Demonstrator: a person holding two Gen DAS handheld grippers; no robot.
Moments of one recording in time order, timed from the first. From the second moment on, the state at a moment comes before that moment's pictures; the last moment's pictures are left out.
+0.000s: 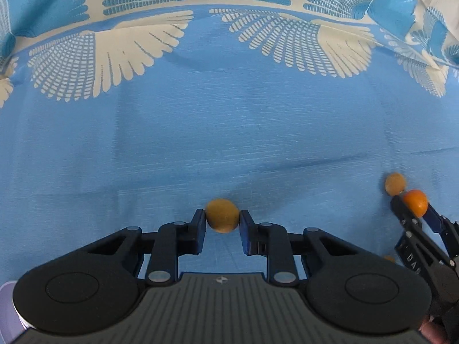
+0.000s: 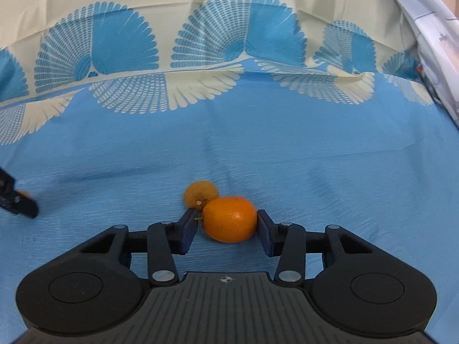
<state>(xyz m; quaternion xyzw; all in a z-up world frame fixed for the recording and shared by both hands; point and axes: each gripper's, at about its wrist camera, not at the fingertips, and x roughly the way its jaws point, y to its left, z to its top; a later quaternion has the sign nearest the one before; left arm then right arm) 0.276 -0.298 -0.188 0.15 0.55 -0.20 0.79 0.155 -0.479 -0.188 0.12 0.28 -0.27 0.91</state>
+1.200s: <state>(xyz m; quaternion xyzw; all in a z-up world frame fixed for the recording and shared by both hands) -0.025 -0.006 -0.016 0.10 0.43 -0.18 0.88 -0.092 -0.191 -0.050 0.03 0.23 -0.03 0.97</state>
